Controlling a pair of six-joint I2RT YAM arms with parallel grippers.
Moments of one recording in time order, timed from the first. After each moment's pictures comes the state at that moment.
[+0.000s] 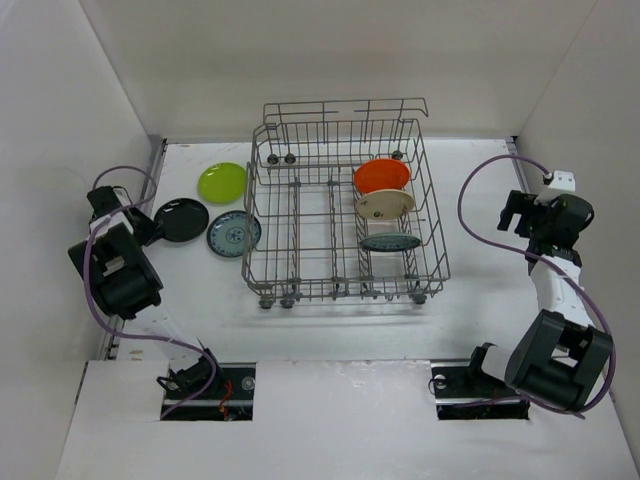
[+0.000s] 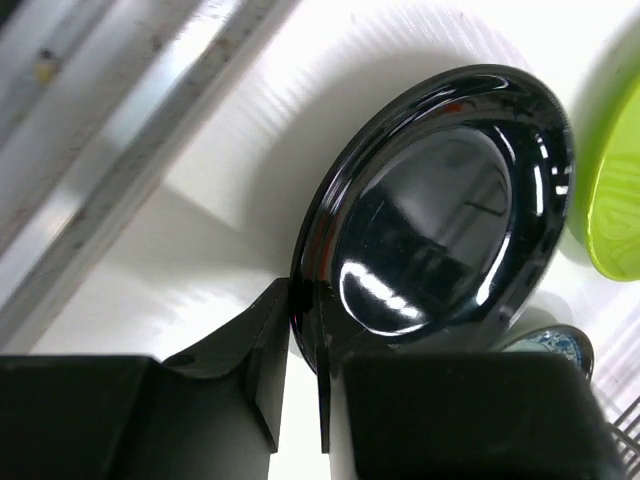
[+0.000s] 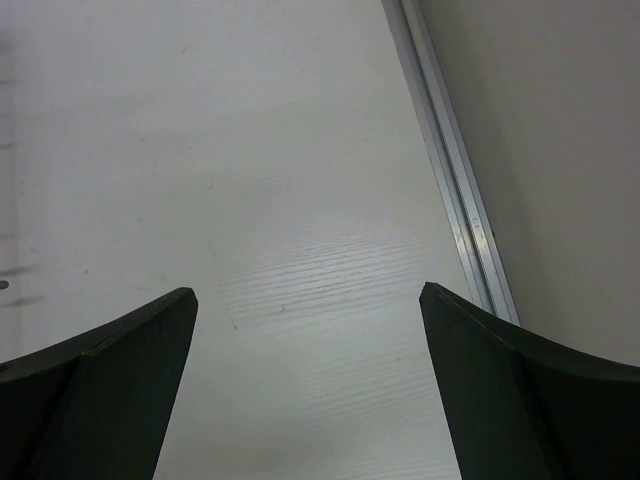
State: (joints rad) left arm 0.56 1.89 1.20 -0.31 0.27 -0.38; right arm -0.46 1.21 0.76 0.03 -0.24 -0.11
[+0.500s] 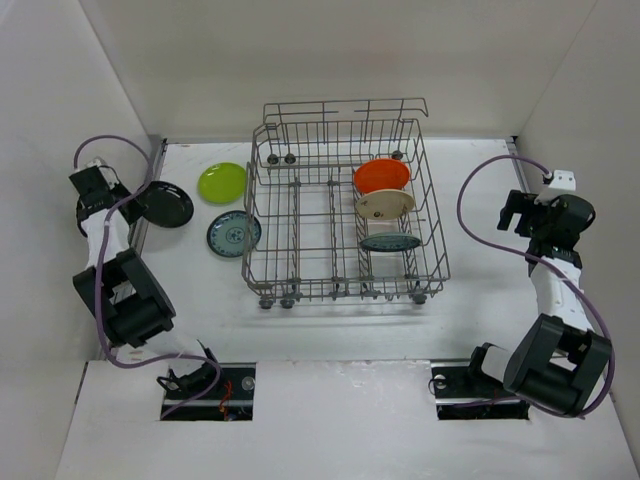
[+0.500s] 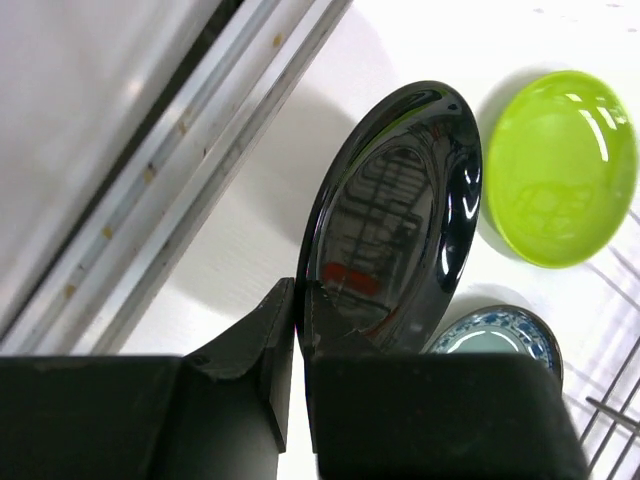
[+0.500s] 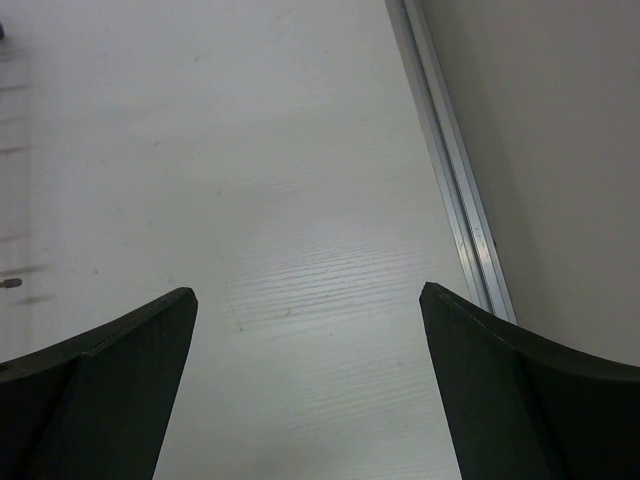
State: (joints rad) left arm 0.56 1.65 1.22 -0.34 0.20 -0.25; right arm -0.46 1.19 0.76 0.04 -0.26 -0.11
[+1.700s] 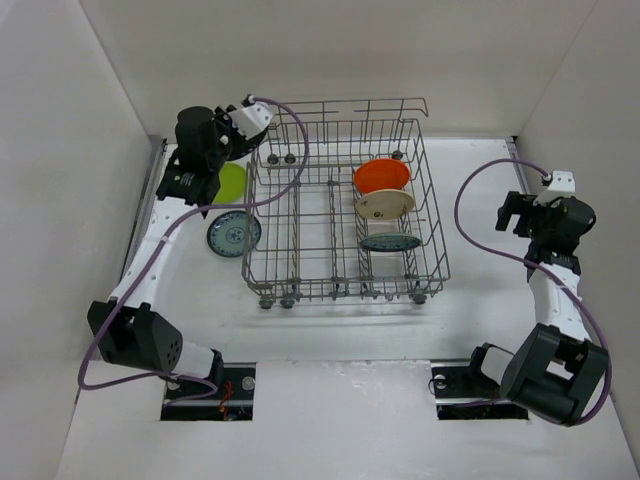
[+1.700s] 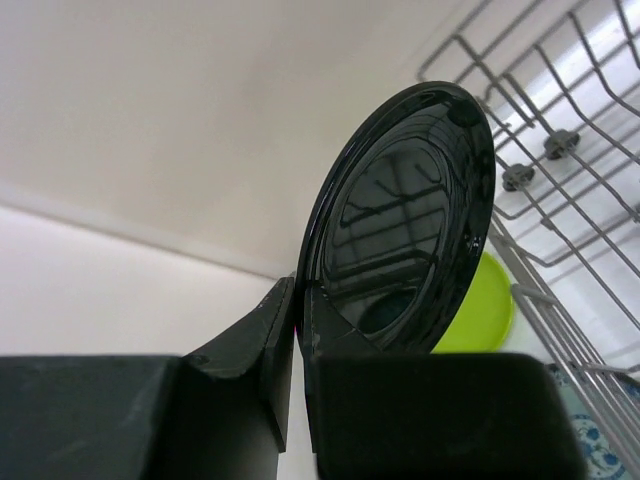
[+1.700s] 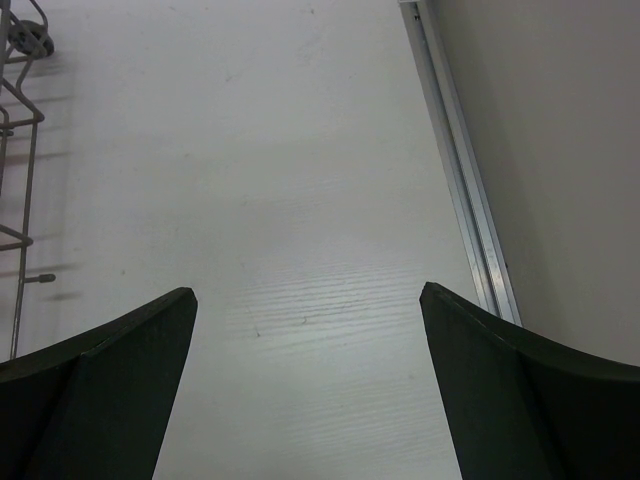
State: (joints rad) left arm -0.19 1.41 1.46 -0.23 -0.04 0.80; right arm -0.46 1.14 0.72 0.07 -0.32 -0.11
